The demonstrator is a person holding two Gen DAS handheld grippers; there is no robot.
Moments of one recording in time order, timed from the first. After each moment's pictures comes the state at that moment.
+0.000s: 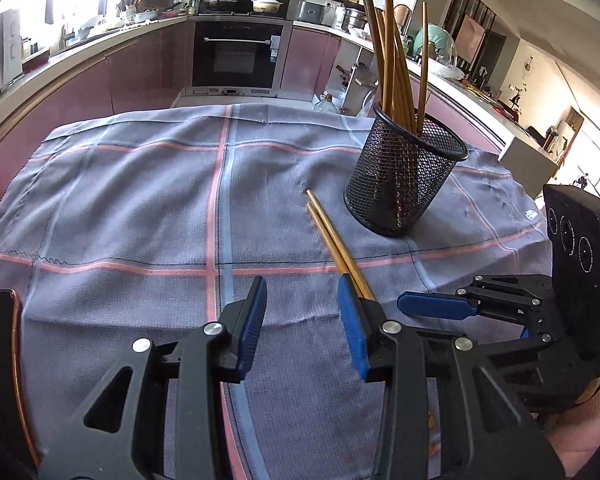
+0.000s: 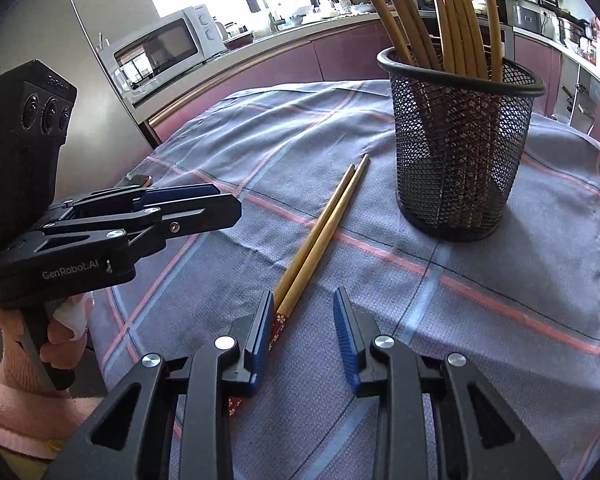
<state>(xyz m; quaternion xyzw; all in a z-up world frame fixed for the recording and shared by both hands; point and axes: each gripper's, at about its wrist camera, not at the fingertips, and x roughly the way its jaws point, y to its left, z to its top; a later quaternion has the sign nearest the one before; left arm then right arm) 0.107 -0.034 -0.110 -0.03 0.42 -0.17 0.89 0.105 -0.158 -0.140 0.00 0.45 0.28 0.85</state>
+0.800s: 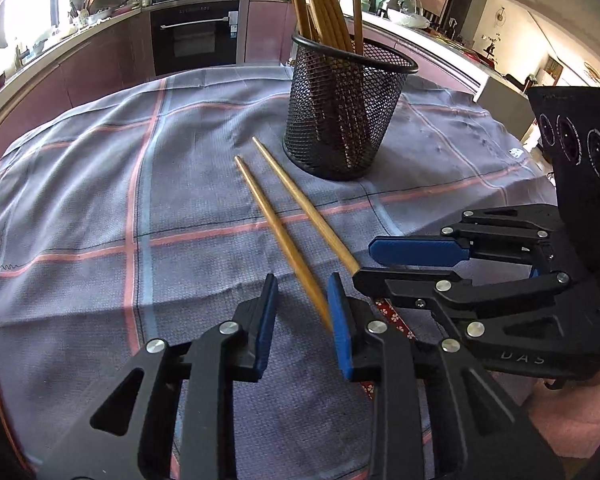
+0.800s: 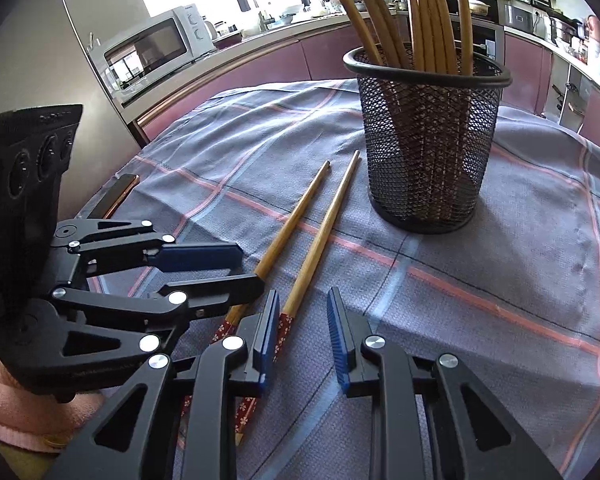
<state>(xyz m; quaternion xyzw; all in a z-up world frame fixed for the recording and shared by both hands) 0.102 -0.084 -0.140 0.04 0.45 -0.22 0.86 0.106 -0.173 -0.140 0.00 0.45 0.27 0.85</state>
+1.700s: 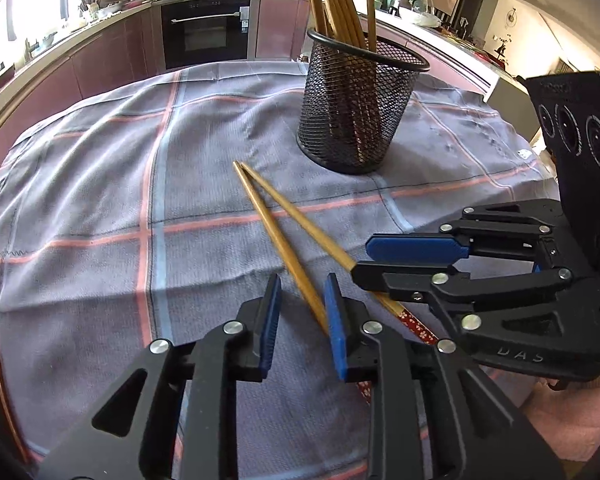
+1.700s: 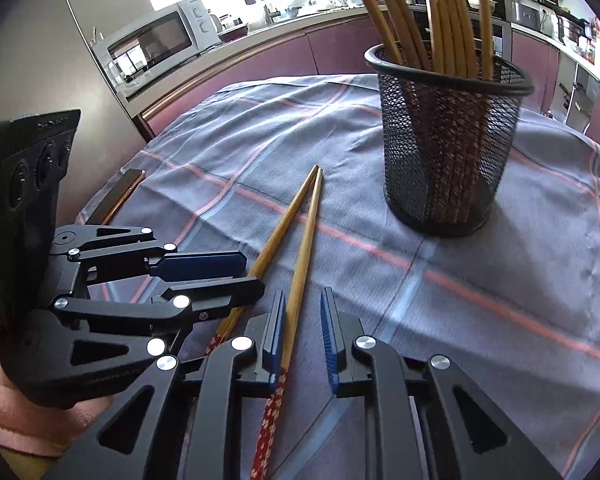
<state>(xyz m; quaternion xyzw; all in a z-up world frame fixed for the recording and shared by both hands) 0.100 -0.076 -0.142 0.04 0.46 -0.20 0.86 0.111 -0.160 -0.138 -0.01 0.46 0.27 0.84</state>
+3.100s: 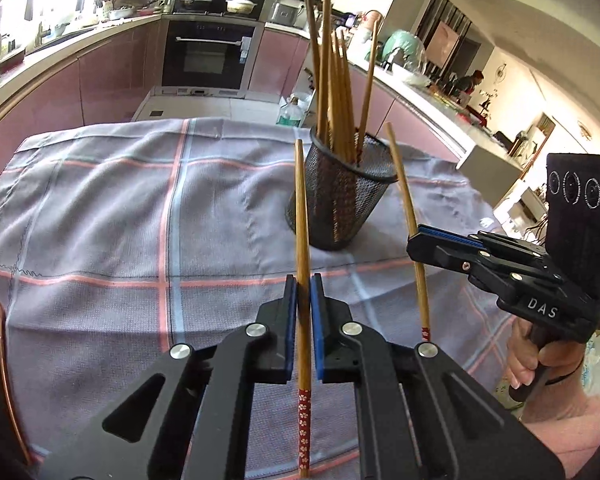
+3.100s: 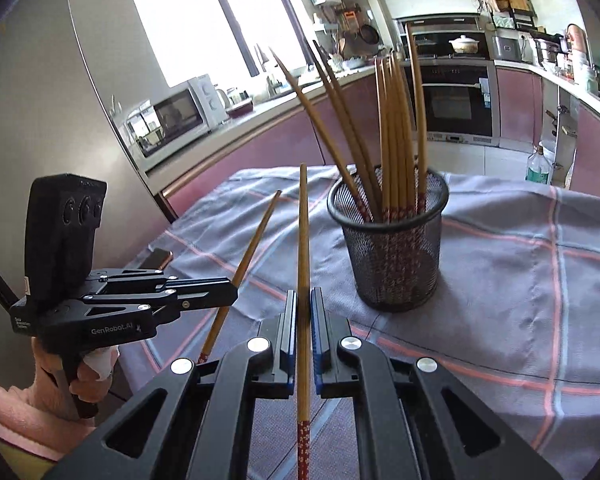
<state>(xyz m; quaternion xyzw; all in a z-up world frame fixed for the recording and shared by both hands) 0.098 -0.050 -0.083 -0.06 0.41 -0.24 0.88 0.100 -0.212 -0.071 0.06 0.35 0.29 0.89</state>
